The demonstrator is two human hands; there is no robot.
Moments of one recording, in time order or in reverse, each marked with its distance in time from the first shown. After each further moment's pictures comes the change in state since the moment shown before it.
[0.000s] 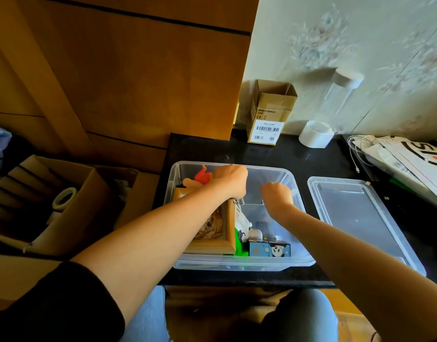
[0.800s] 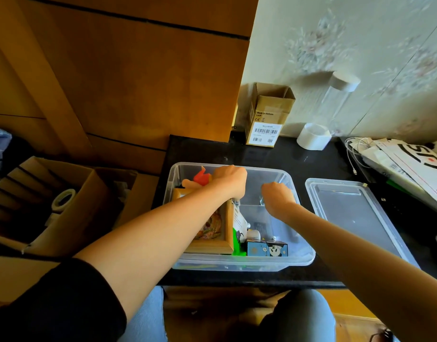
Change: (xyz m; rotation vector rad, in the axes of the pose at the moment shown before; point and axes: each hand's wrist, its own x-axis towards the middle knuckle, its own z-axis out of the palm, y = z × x) left_hand 0.004 0.003 0.002 0.059 -0.022 -0.031; right_hand -0.006 0.010 -0.011 0.112 -0.054 -0.081
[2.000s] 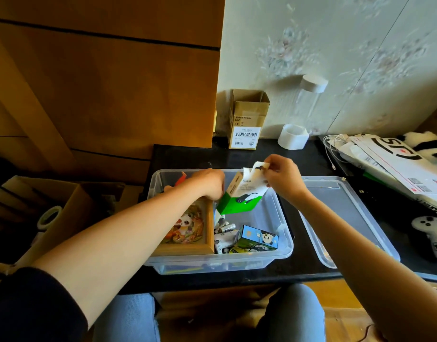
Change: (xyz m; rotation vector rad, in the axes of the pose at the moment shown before) left_hand -0.006 -0.005 -0.018 -0.040 -0.160 0.085; right_hand -0.044 0.038 -0.056 1.048 0.459 0.097
